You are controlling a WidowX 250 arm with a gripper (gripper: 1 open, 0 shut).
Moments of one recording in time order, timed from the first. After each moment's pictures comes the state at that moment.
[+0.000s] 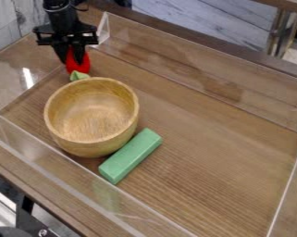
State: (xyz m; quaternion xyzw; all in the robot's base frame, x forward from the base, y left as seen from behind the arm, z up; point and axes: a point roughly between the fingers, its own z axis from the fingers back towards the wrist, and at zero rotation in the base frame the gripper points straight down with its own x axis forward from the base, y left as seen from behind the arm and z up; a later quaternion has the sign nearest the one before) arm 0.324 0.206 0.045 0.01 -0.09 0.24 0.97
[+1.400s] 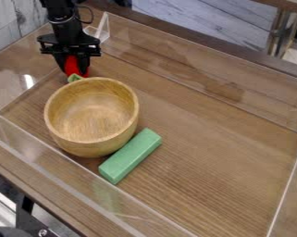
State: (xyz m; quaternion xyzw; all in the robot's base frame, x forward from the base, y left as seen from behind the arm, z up) arm 0.300 0.207 0.030 0.02 -0.05 0.23 0.97
